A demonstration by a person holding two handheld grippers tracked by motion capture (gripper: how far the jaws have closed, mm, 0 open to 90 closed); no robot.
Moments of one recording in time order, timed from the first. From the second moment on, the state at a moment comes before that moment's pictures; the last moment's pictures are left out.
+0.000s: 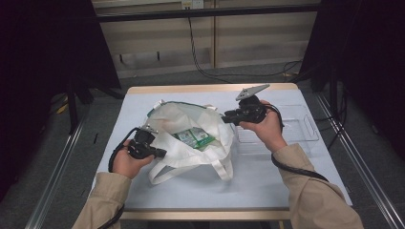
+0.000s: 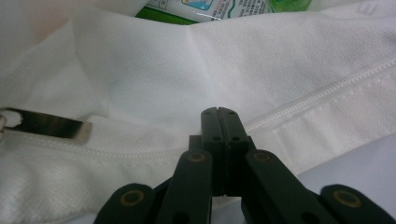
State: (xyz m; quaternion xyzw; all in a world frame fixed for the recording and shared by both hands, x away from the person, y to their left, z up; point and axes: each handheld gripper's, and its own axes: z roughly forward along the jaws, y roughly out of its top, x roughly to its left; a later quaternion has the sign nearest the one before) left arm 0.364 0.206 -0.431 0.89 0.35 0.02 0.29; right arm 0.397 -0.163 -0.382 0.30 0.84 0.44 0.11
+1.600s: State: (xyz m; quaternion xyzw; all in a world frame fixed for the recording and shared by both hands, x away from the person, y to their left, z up) left arm 0.363 0.210 -0.443 0.88 0.35 0.02 0.31; right arm 0.448 -0.135 -0.426 0.33 0.87 0.34 0.13
